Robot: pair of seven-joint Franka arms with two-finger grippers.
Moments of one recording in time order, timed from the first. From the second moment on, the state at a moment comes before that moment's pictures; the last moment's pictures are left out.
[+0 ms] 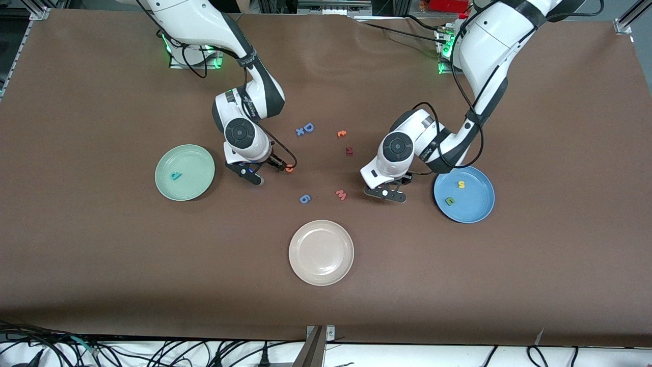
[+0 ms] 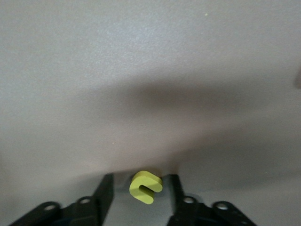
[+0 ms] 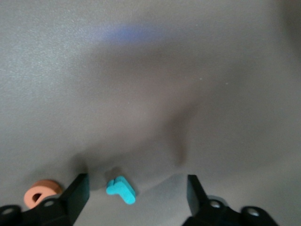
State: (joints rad) left arm -0.21 0.68 -0.38 -1.82 0.32 2.28 -0.51; right arm 0.71 0.56 -0.12 -1.99 0.24 2.36 0.96
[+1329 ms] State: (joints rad) left arm 0.13 0.54 -0.38 -1.76 0.27 2.04 0.17; right arm 0.72 0.48 -0.10 -2.14 0.24 2.60 0.86
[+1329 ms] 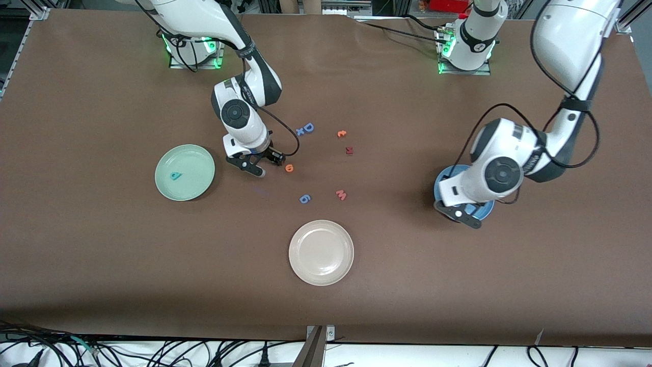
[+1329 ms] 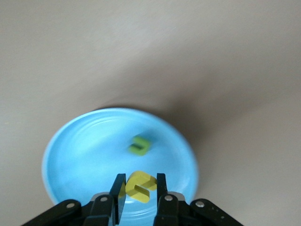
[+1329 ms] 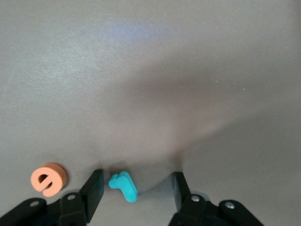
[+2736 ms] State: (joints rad) left arm 0.25 0.54 -0.43 -1.77 0.36 2.06 0.33; right arm 0.72 0.46 -0.10 -2.13 0.24 2.54 0.85
